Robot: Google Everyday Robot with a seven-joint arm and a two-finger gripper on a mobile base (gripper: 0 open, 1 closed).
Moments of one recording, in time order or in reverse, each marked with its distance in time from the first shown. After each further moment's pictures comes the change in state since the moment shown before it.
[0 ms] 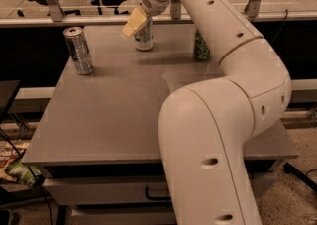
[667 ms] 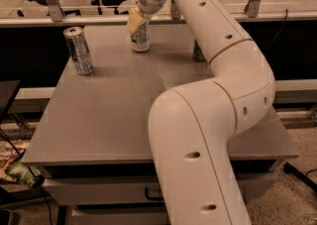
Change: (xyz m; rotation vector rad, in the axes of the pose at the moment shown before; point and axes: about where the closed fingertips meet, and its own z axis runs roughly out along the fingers) arm -0.011 0.001 0.008 -0.007 0.001 -0.008
